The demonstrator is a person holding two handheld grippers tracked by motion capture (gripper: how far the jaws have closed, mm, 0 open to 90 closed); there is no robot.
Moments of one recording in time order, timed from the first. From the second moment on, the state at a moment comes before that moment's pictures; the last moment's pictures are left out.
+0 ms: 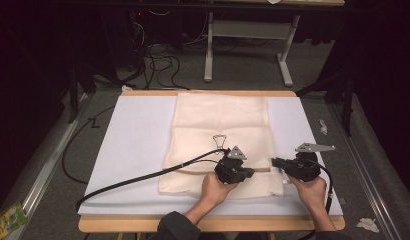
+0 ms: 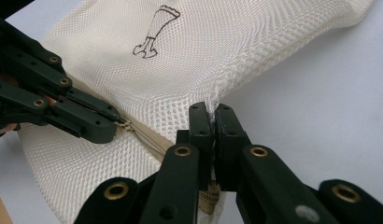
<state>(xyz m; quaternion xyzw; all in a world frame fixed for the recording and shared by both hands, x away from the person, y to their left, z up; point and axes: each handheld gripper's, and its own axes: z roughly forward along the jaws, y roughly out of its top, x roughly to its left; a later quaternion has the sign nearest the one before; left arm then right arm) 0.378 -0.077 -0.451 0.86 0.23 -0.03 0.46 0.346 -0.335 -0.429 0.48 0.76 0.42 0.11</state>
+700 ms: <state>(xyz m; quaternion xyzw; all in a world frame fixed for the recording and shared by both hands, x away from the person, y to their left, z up) 0.377 -0.059 -0.450 0.86 0.23 -0.02 0.46 0.346 -0.338 -0.436 0.48 0.76 0.42 0.11</state>
